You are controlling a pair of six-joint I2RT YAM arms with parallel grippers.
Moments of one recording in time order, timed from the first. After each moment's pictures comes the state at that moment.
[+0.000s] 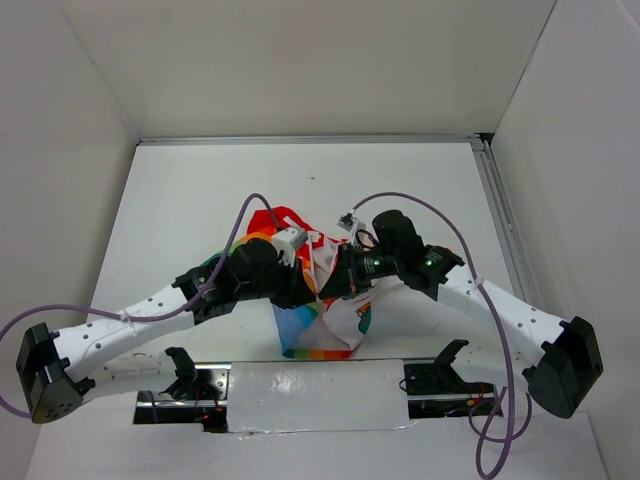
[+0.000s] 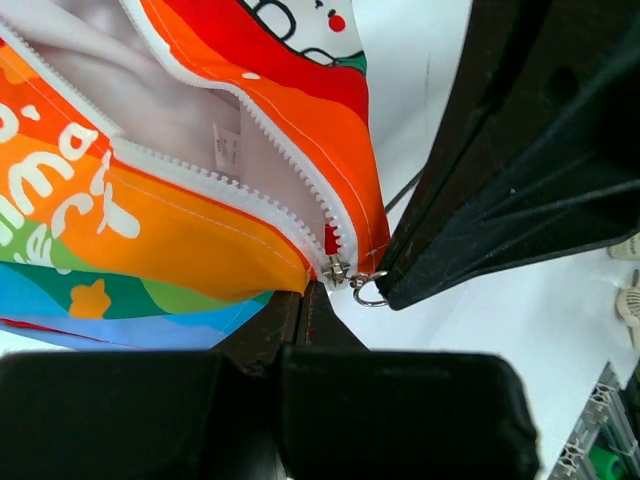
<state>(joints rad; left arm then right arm) -0.93 1.06 0.84 -0.38 0.14 -0.61 0.71 1.10 0.84 -0.32 -0.69 0.68</state>
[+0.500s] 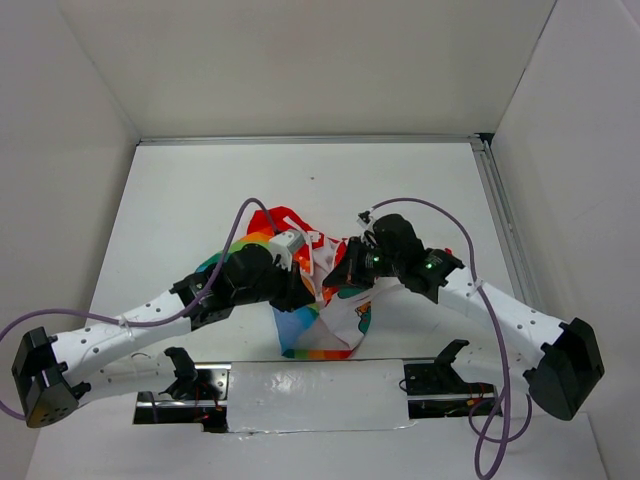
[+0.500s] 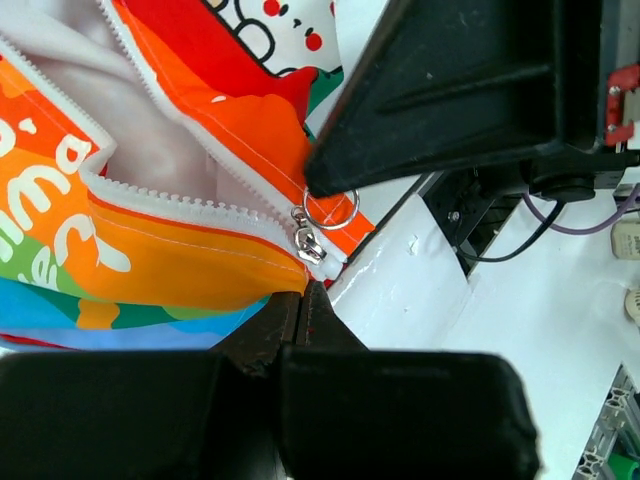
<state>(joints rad) -0.94 1.02 0.77 -0.30 0.14 -0.60 0.69 1.10 0.80 -0.31 -0.42 0.95</state>
